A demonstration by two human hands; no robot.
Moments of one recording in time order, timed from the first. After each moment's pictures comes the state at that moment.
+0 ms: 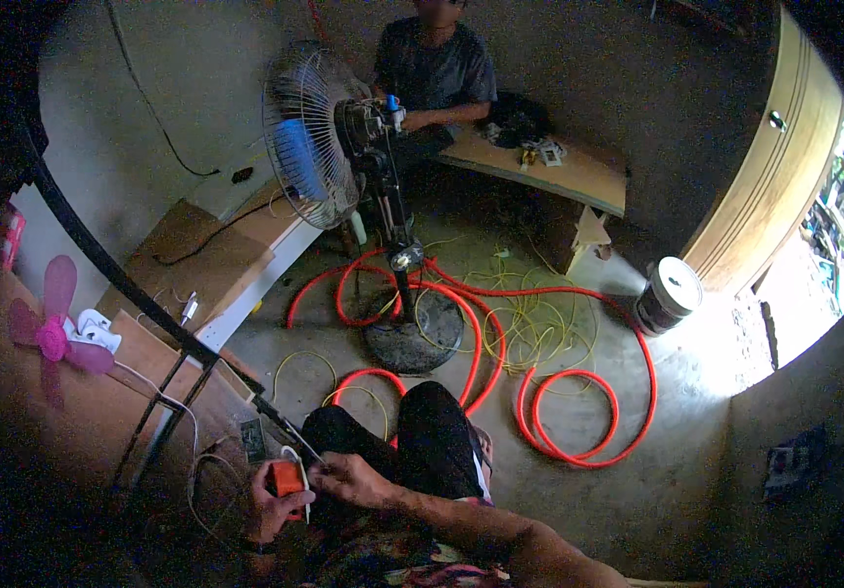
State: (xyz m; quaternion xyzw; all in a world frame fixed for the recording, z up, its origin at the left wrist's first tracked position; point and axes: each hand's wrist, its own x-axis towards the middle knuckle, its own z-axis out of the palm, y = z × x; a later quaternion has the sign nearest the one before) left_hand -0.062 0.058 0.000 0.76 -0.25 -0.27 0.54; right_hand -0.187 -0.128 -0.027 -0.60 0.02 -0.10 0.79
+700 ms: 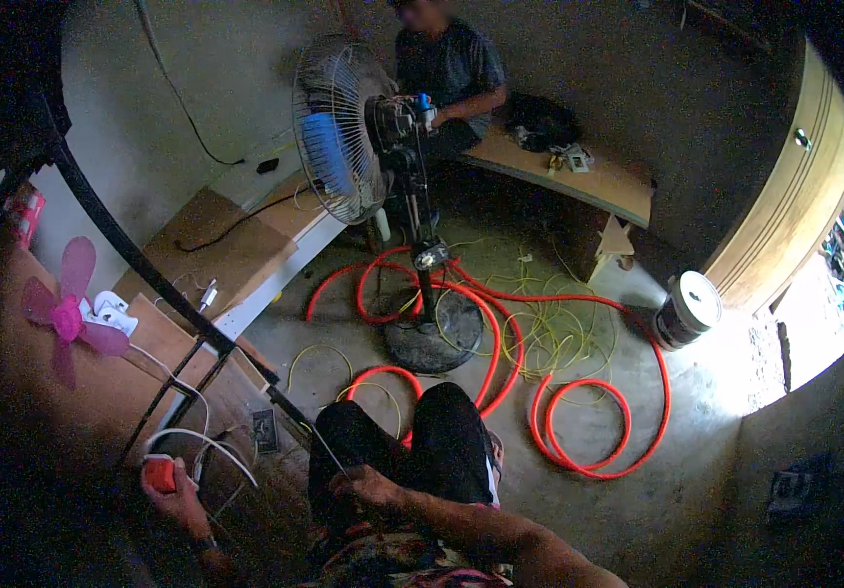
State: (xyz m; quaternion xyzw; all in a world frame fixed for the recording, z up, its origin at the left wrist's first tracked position) left_hand 0.003 0.160 0.043 0.83 0.01 0.27 0.49; right_hand -0.184 -0.117 -0.116 -0.53 0.04 0.05 0.85
